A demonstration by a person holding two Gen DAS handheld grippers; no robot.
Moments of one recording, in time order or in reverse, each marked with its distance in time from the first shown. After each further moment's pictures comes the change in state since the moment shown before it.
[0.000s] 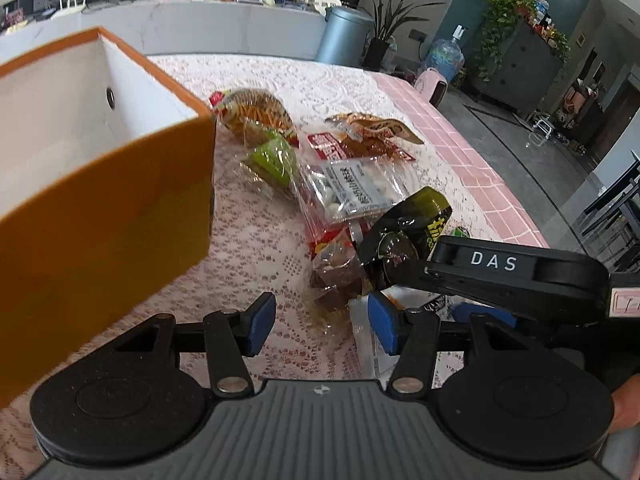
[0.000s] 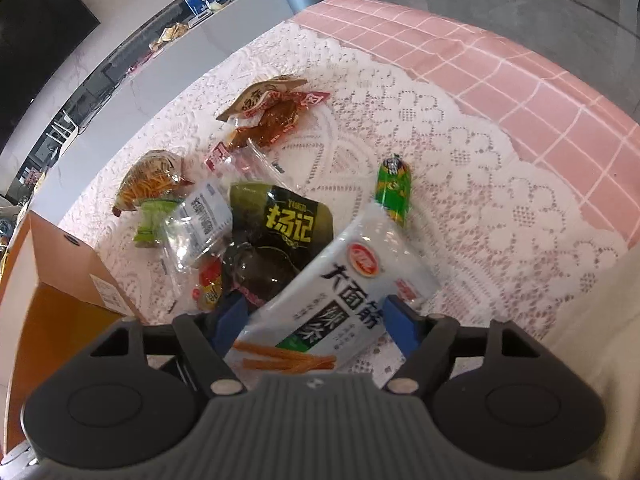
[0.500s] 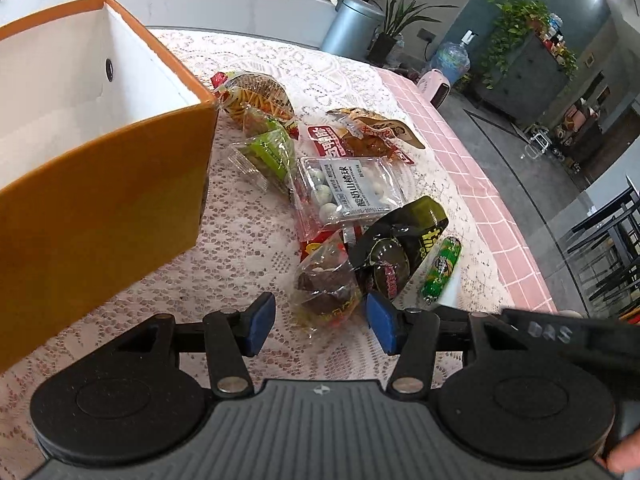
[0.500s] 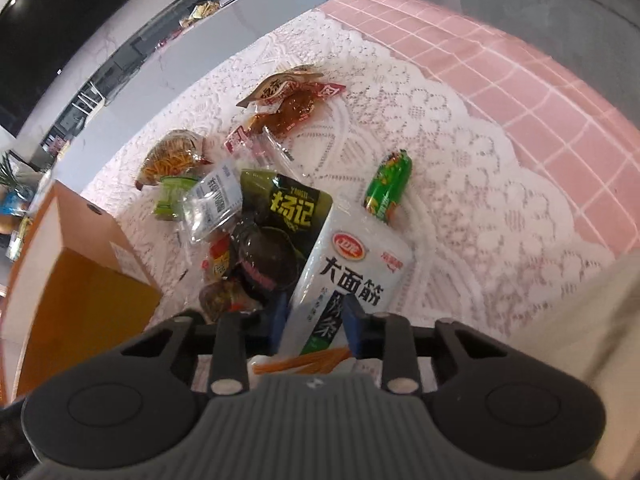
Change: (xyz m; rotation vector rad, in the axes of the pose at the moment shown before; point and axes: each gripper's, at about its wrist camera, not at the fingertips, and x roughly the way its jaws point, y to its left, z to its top) left arm 0.006 0.004 0.009 -0.094 0.038 -0.040; right arm -0.025 -0.018 0.004 -0.067 0.065 0.075
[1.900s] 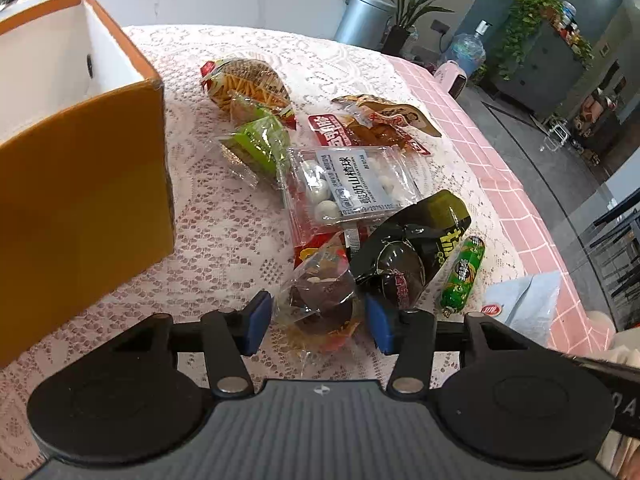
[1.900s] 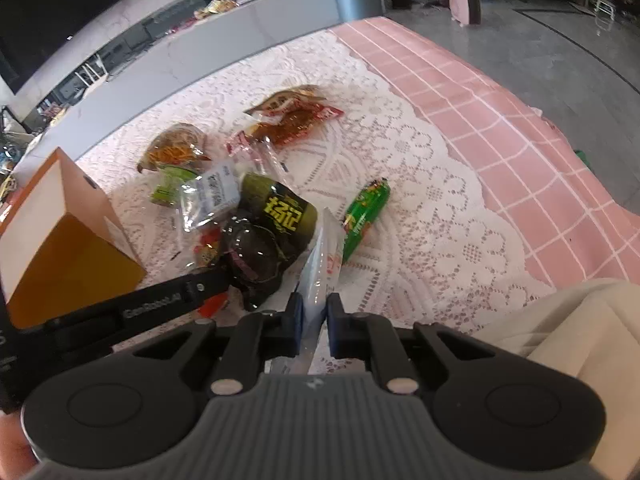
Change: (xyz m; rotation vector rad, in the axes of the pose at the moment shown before) left arm 0.033 -0.014 0.000 0.030 0.007 0.071; right arm -0.028 0.009 -0.004 -0.166 -0.039 -0.092
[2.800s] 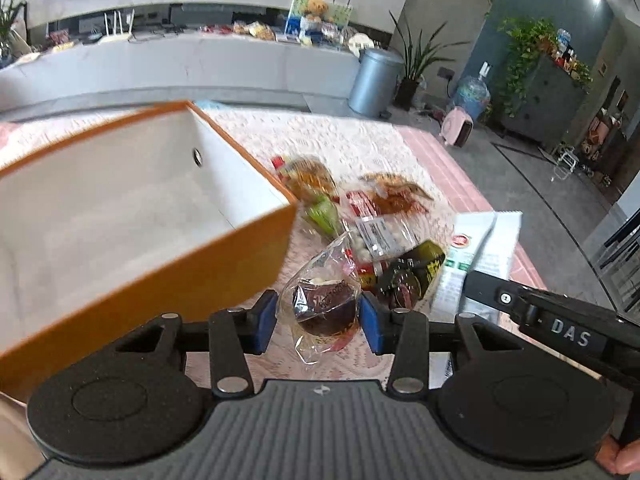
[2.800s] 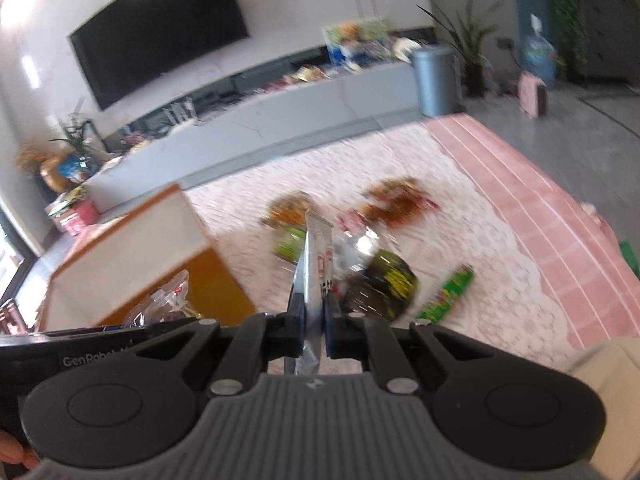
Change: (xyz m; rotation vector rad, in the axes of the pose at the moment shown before) left arm -0.154 0.016 -0.004 0.024 -0.159 0.083; right arm -0.071 0.057 -0.014 -0.168 -0.244 0.192
